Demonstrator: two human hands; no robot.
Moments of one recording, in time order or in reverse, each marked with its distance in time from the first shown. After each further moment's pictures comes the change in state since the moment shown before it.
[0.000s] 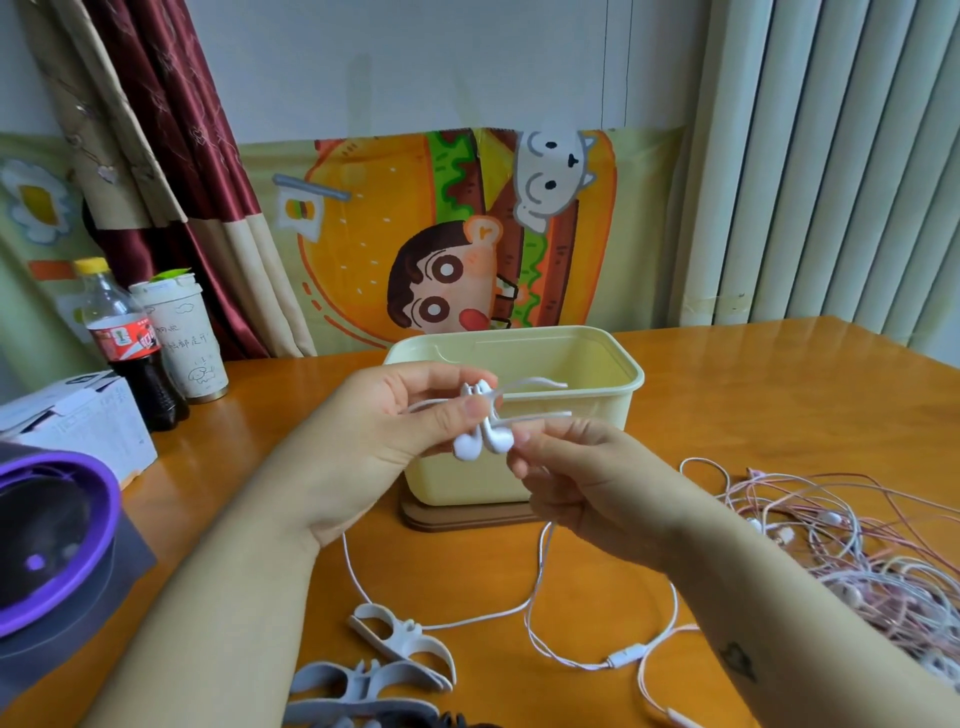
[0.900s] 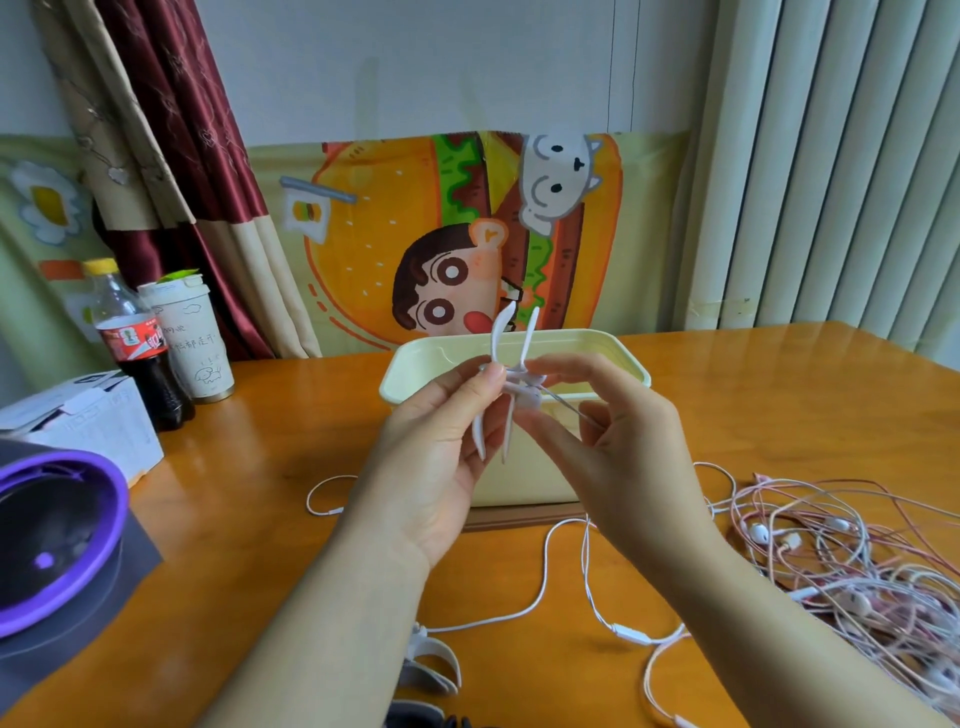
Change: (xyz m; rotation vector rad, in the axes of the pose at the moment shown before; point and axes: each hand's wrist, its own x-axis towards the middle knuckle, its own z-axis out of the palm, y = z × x) left_hand 0.013 -0.020 0.041 -0.566 0.297 -0.077; right_hand -0.007 -0.008 0.018 -0.795 0.519 -0.699
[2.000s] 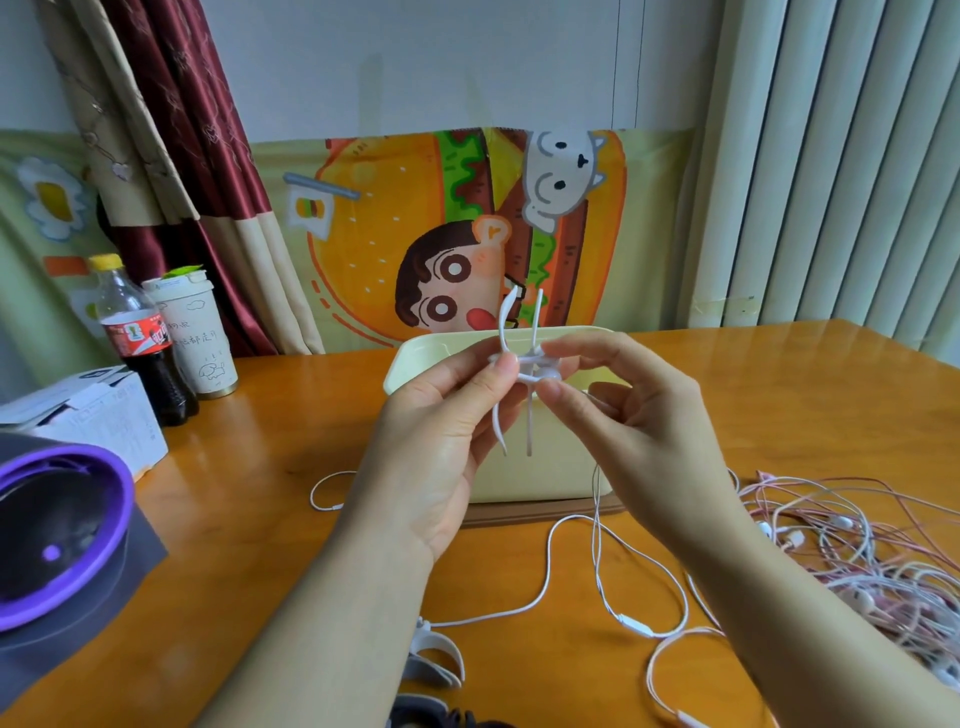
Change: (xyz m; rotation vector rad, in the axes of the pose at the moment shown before) left_hand -0.005 0.007 0.002 0.040 -0.094 0.077; right_hand 0.006 0.000 -0.011 0.236 -0.047 0.079
